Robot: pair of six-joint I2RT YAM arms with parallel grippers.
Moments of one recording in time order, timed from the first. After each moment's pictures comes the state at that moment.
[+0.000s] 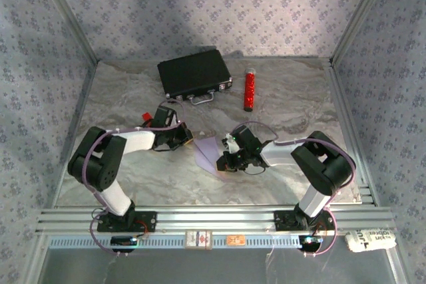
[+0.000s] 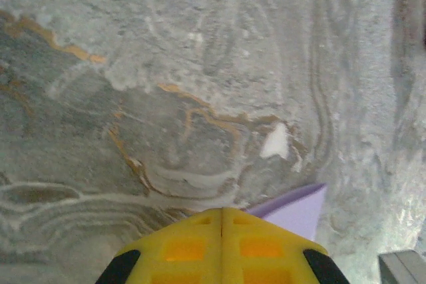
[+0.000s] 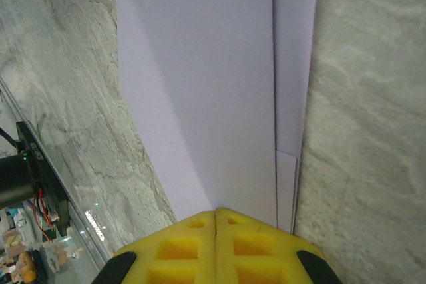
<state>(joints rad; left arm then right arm) -0.44 1.65 0.74 0.00 0.40 -0.92 0.72 1.67 0.64 0.05 -0.59 0.68</state>
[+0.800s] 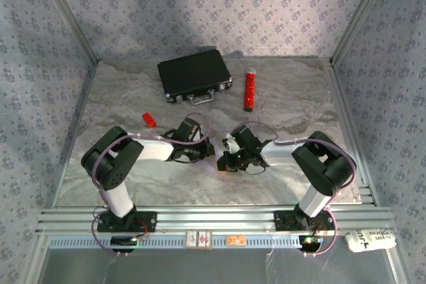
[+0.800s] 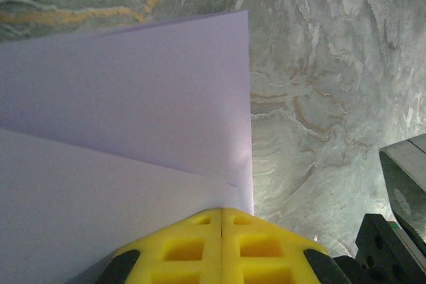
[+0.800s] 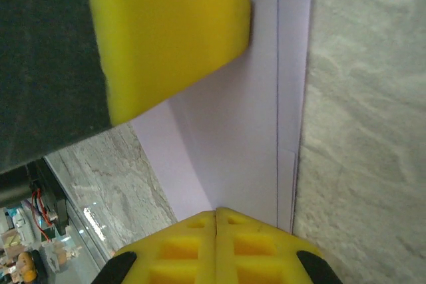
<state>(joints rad) -0.72 1.74 0.73 0.15 0.41 -1.00 0.72 1.66 0.65 0.02 -0.59 0.68</state>
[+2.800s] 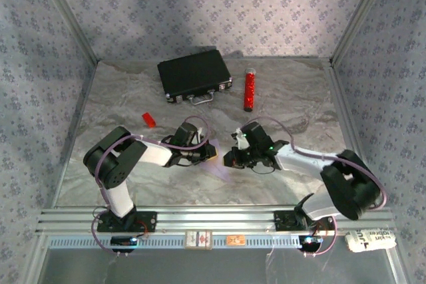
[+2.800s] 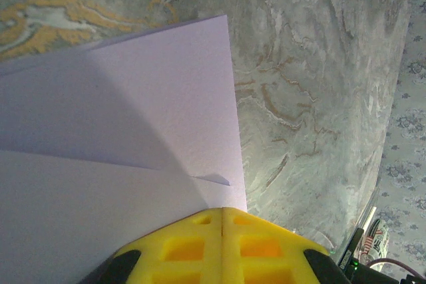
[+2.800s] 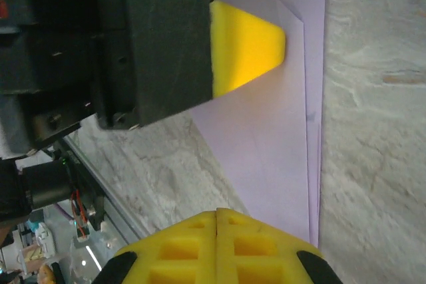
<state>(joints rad) -0.71 1.77 0.63 0.39 0.46 -1.04 0.68 1.43 0.62 -0.10 -0.56 0.72</state>
